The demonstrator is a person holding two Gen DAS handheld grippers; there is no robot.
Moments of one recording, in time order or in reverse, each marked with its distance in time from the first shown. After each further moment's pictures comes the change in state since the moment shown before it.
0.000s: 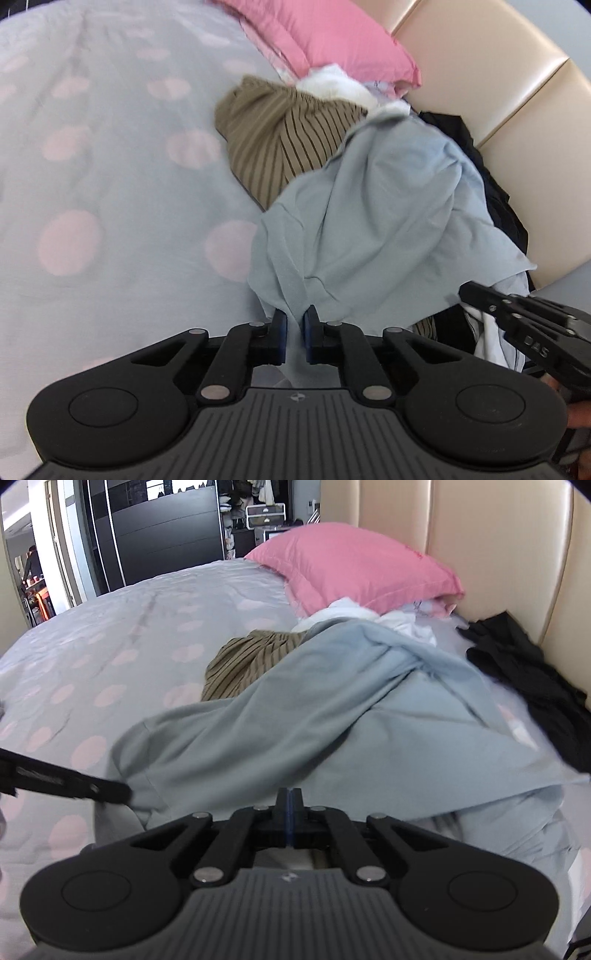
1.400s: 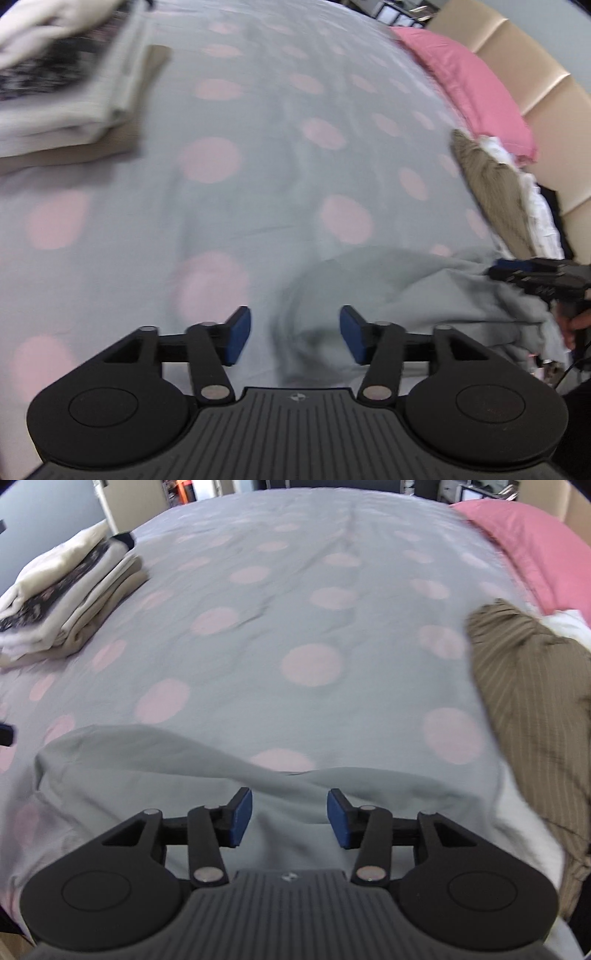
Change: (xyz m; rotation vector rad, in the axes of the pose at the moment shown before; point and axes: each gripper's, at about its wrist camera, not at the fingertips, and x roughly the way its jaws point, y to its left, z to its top) left arm -0.209 0.258 -0.158 -0.315 -0.053 0.175; right arm 0.040 0.235 -0.030 -0.390 0.277 0.344
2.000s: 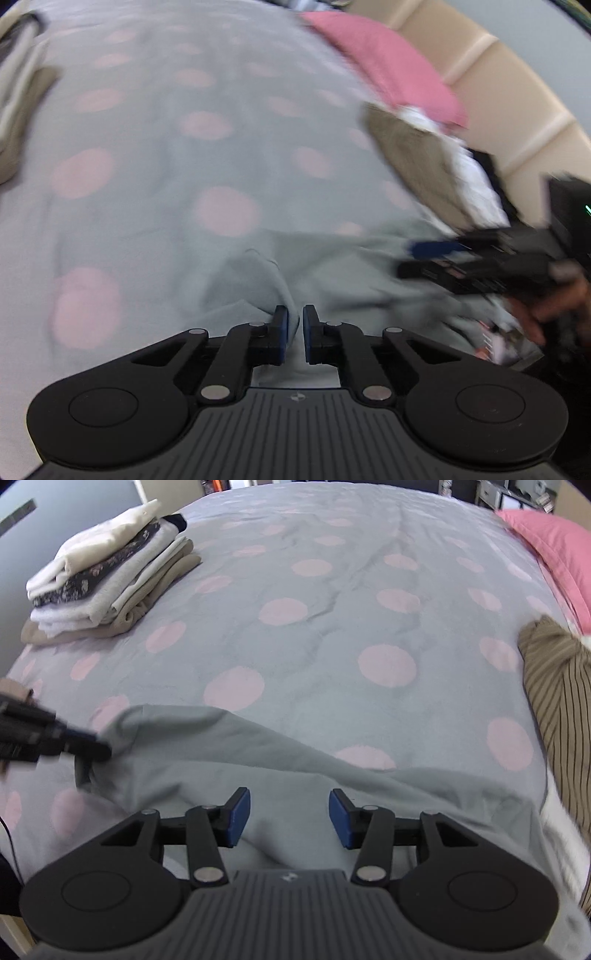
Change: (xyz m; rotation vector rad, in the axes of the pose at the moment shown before) left arm 0.010 -0.083 -0.028 0.212 0.010 -0.192; right arm -0.019 0.044 -0.001 -0.028 0.023 0.071
